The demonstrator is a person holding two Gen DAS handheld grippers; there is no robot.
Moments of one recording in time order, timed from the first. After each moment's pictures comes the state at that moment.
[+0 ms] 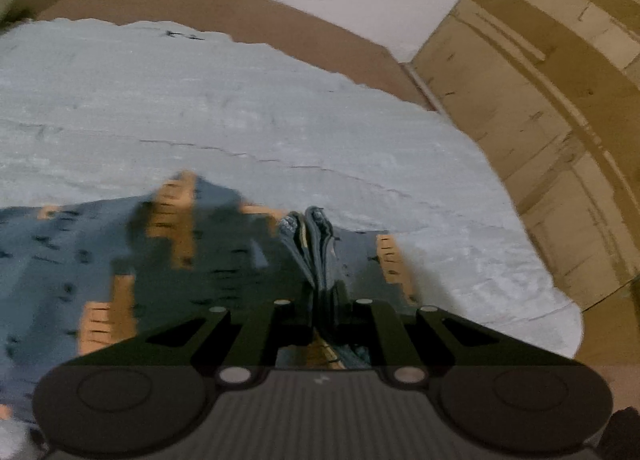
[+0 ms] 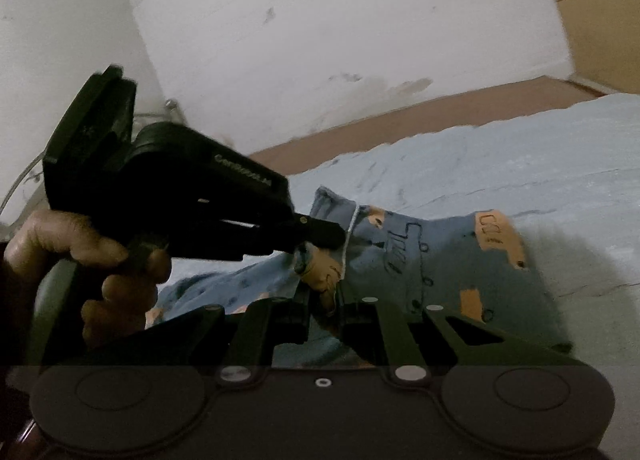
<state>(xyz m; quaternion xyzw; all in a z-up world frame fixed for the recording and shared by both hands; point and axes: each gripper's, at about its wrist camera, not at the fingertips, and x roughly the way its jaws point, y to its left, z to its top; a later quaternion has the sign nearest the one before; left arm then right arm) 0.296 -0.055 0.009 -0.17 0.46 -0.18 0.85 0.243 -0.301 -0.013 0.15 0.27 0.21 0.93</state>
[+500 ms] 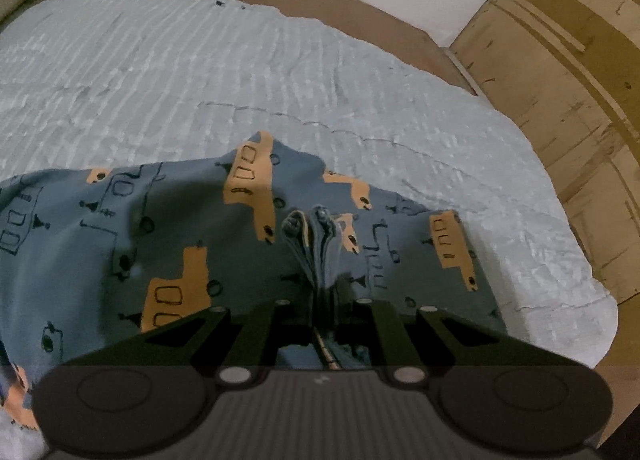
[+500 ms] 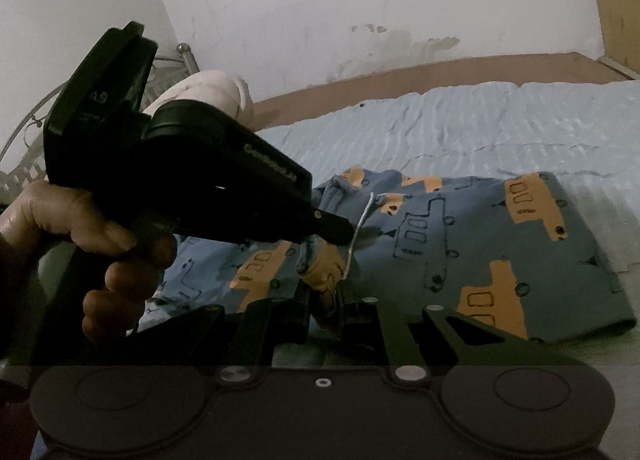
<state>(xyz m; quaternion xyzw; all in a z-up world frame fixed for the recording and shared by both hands) 0.302 -0.020 -0.030 -0.16 0.49 -0.14 0.84 0.267 -0.277 -0.027 0.11 0.33 0.23 0.91</state>
